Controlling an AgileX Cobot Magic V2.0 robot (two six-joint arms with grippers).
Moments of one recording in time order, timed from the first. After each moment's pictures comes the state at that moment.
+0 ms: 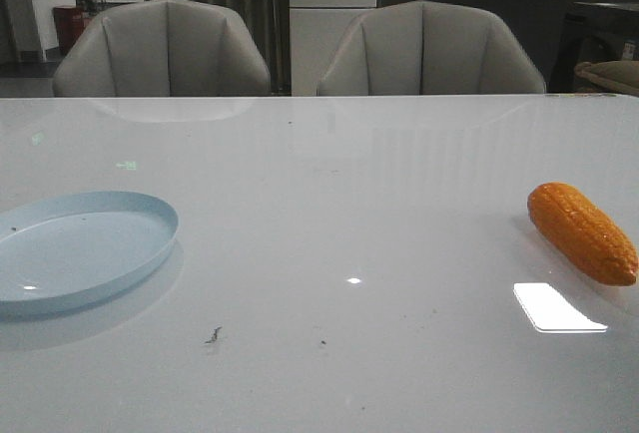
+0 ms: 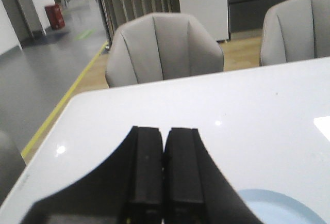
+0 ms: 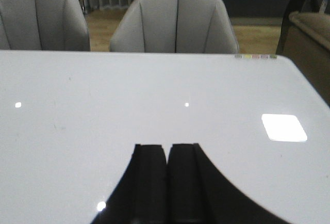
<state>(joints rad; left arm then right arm) -0.03 0.71 -0.52 0.07 0.02 0.04 0.02 0.63 -0.52 0.10 0.17 -0.02</state>
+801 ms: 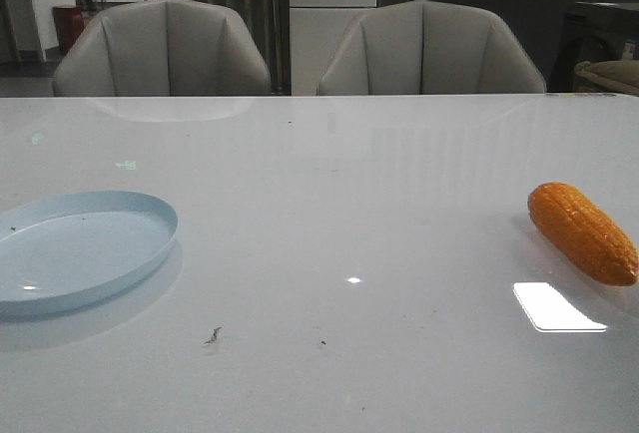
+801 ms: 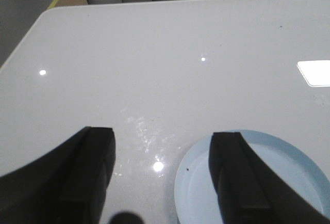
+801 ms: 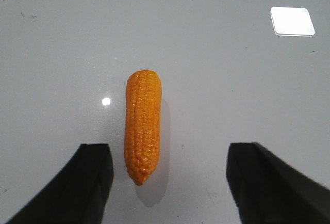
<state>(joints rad) -0.03 0.97 -0.53 -0.02 0.04 0.04 0.02 0.93 -0.52 0.10 0.22 -0.02</state>
